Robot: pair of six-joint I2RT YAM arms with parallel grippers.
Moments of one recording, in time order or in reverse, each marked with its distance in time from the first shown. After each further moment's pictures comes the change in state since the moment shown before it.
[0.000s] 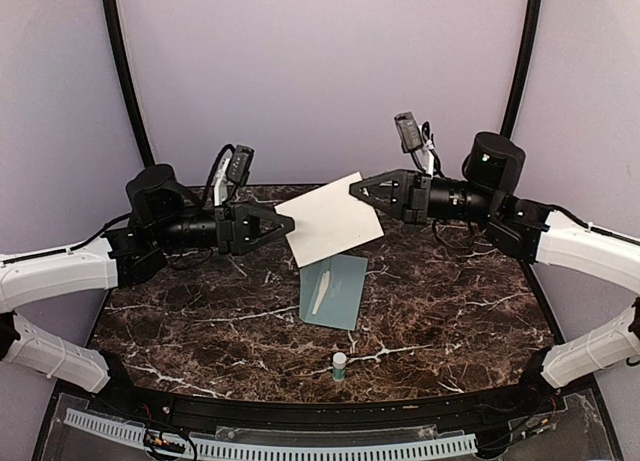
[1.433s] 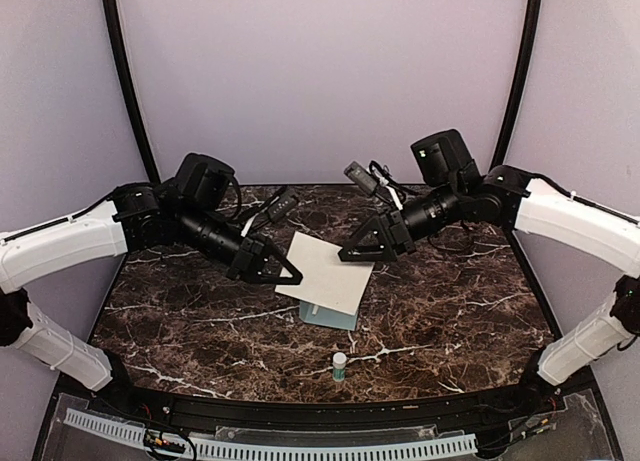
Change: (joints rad) left arm -0.077 0.137 0.332 -0.892 0.039 0.434; right arm 0.026 0.164 0.281 -0.769 -0.127 -0.376
